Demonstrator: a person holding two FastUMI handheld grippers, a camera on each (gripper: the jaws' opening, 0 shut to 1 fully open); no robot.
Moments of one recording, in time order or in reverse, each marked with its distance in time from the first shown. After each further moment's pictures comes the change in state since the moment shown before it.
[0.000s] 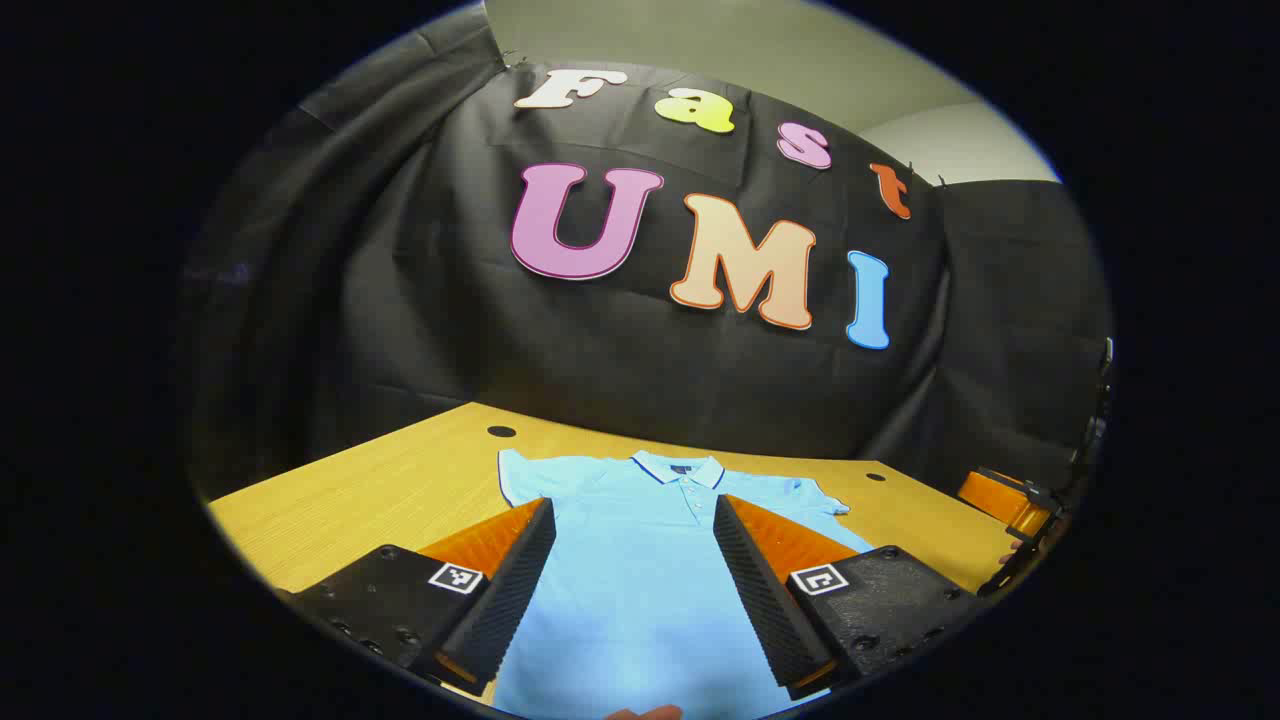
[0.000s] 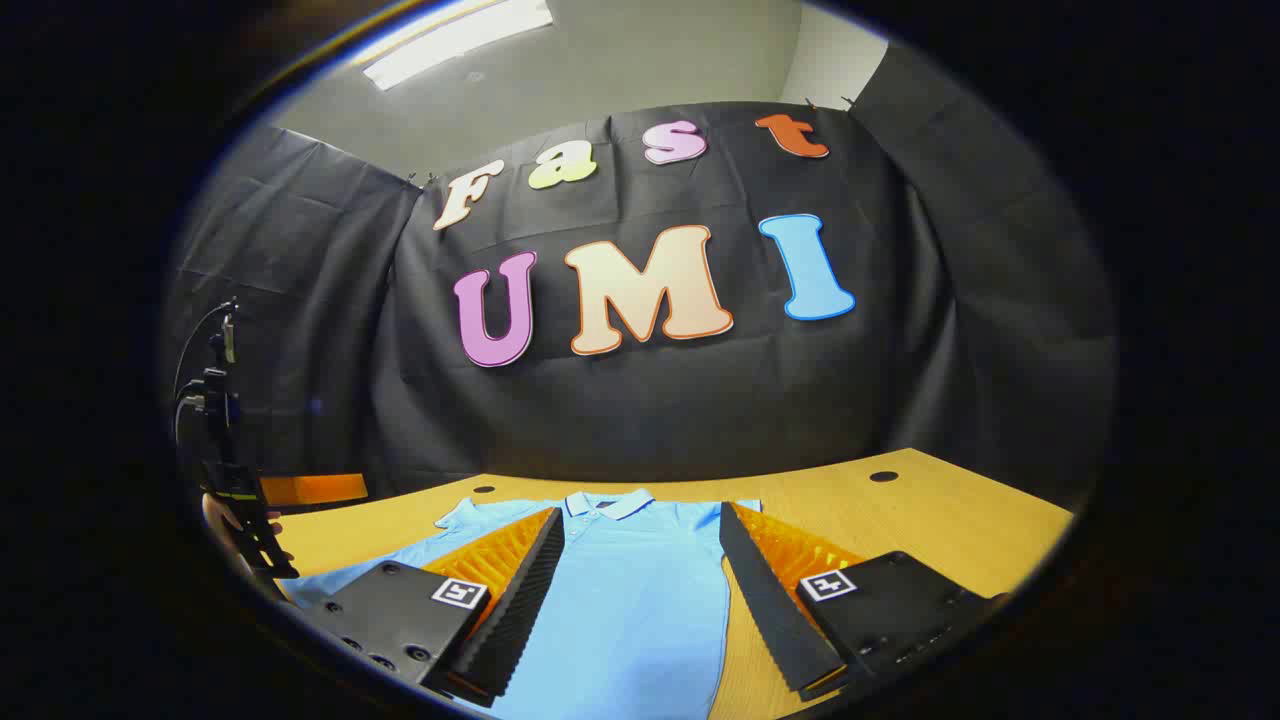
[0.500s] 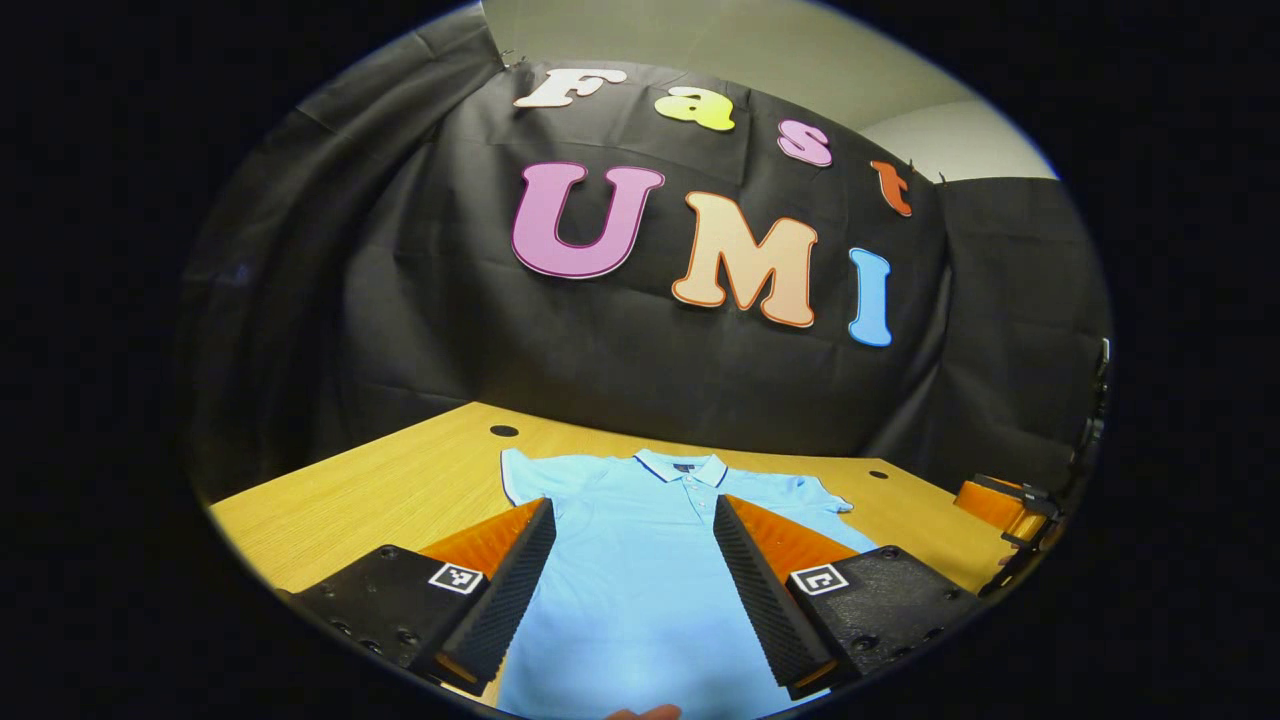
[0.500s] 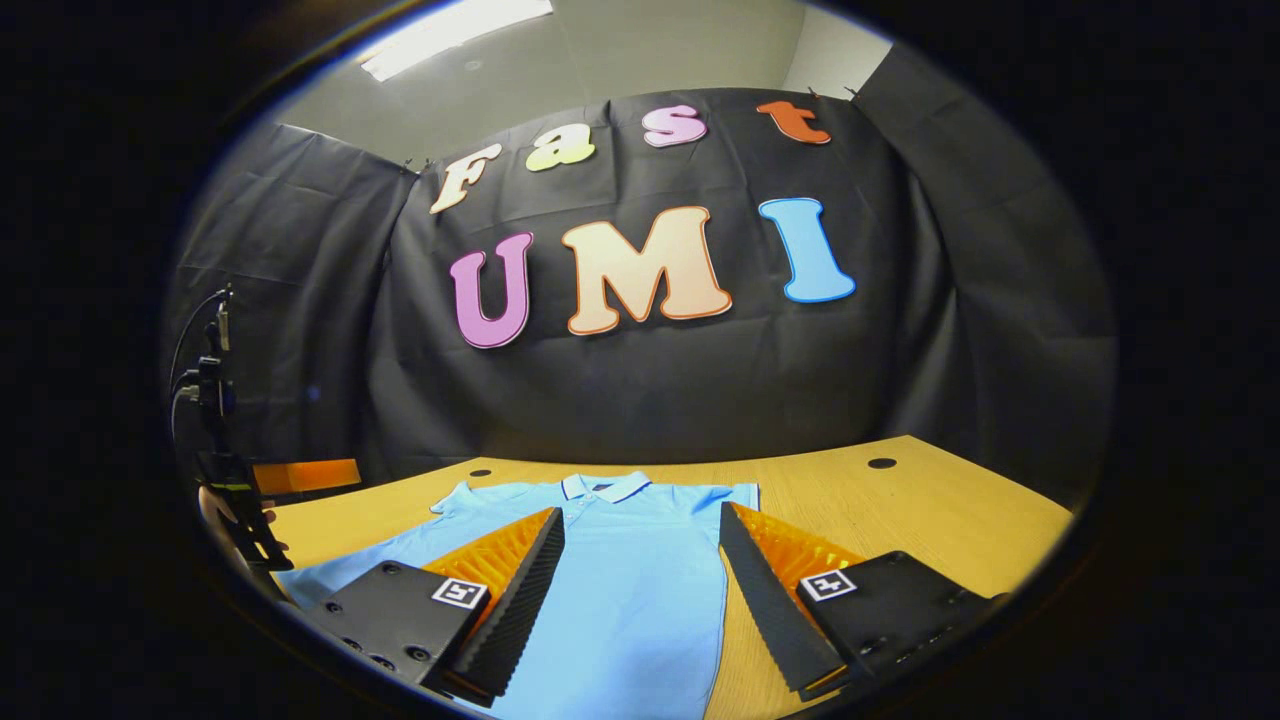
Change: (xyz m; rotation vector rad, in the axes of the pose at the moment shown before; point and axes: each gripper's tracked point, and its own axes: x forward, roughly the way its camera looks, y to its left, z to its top) left arm 0.000 0.004 -0.002 0.007 0.007 0.006; right arm 0.004 0.002 -0.020 -0.007 0.071 0.004
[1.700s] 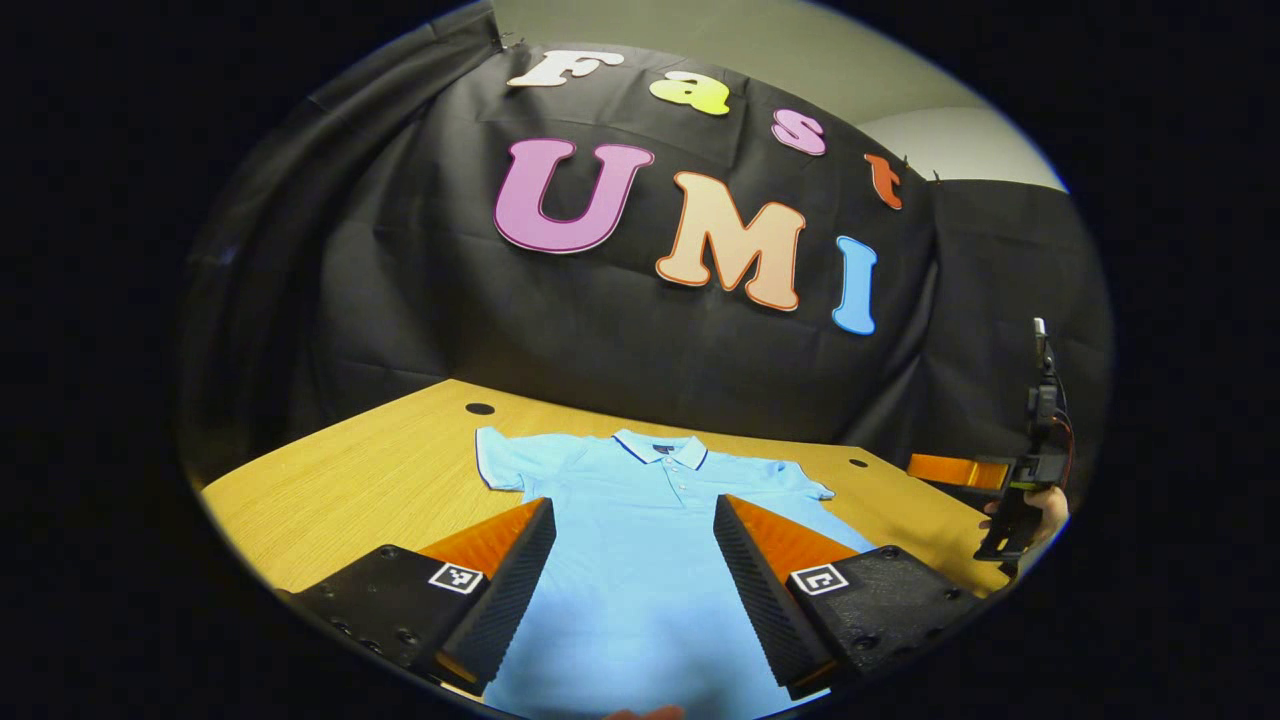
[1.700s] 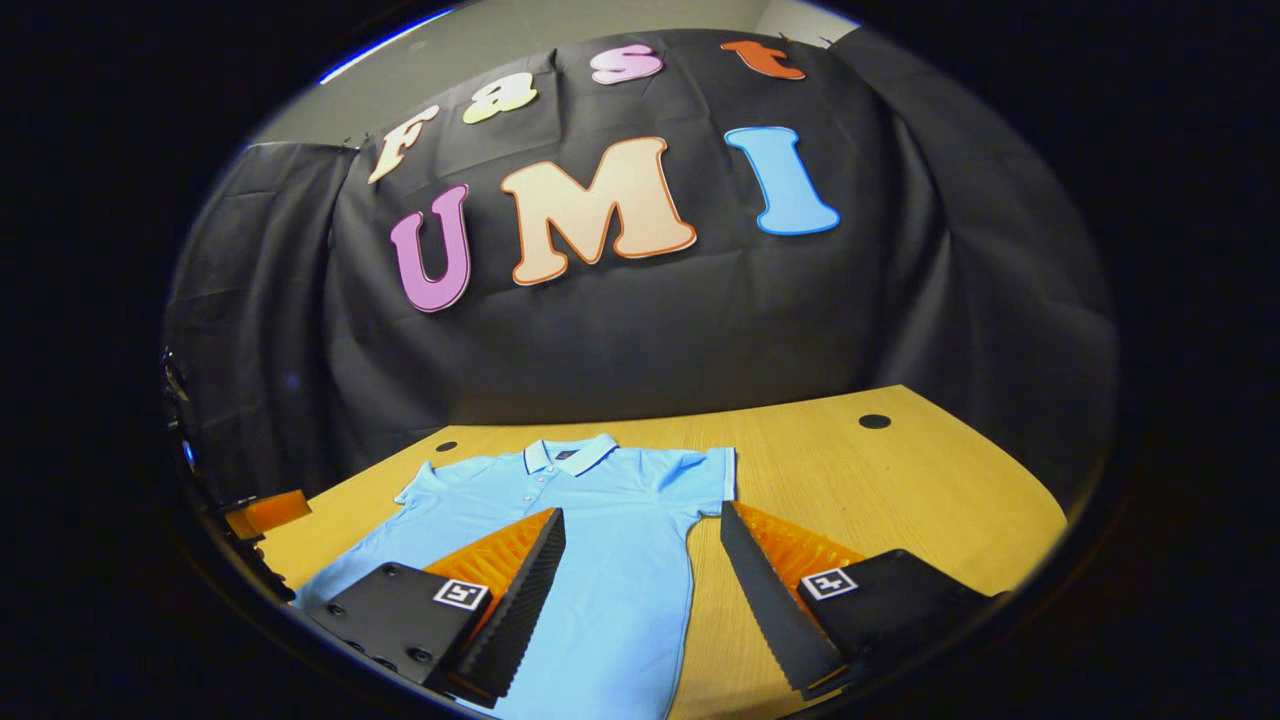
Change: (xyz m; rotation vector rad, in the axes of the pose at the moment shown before) left arm 0.010 -0.007 -0.017 -0.027 0.060 -0.065; right arm 0.079 -0.048 -0.007 0.064 0.249 -0.068
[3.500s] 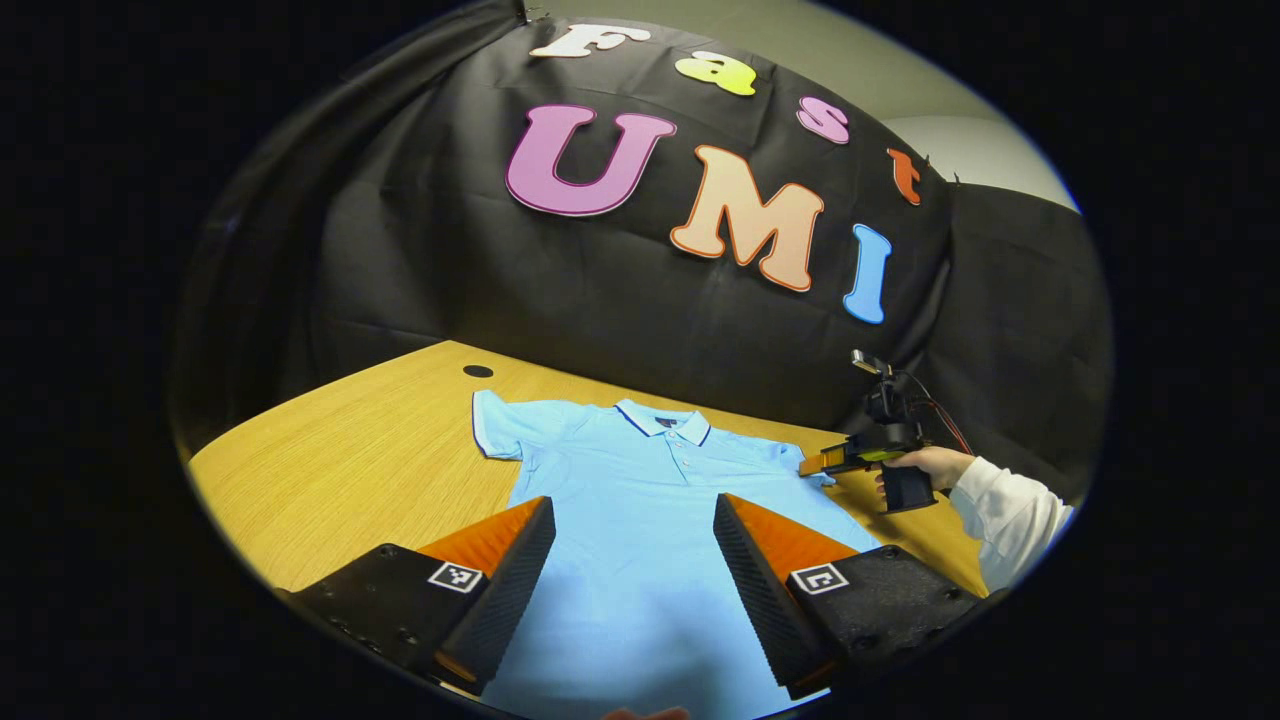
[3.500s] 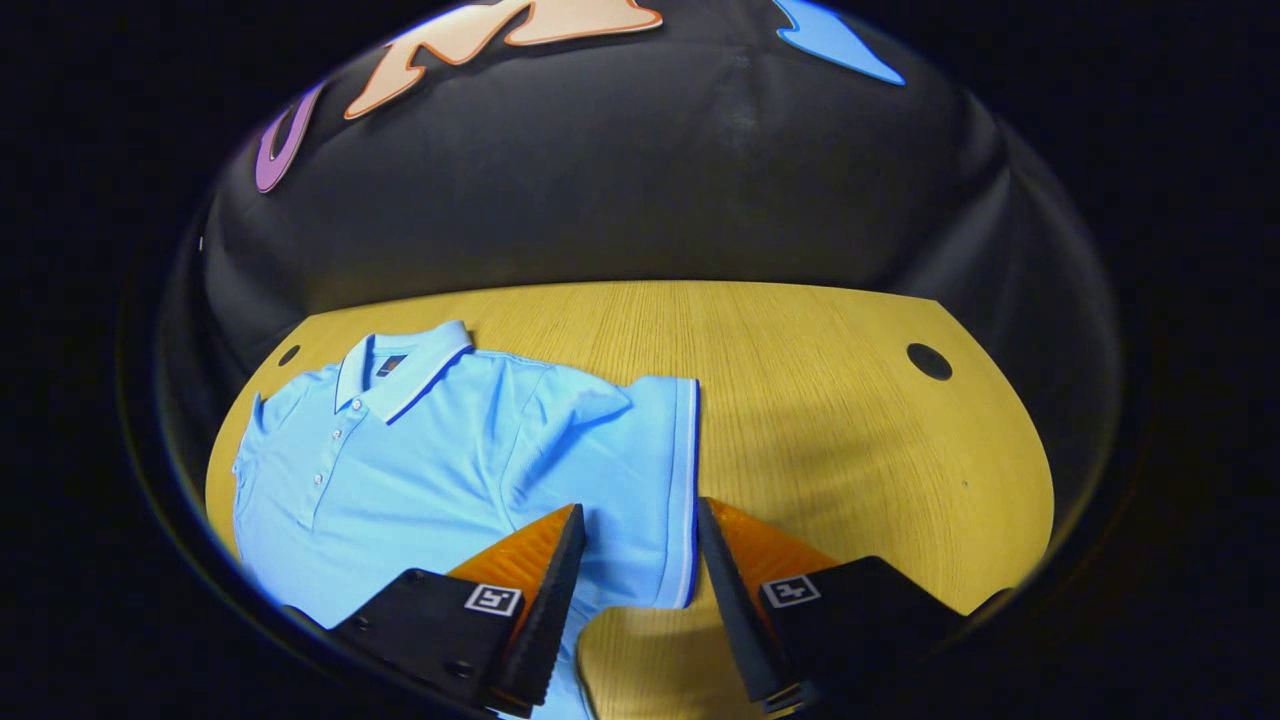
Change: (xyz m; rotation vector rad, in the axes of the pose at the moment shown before) left arm 0.010 0.009 -0.022 -0.065 0.082 -0.019; right arm 0.198 -0.079 -0.084 -0.073 0.467 -0.190
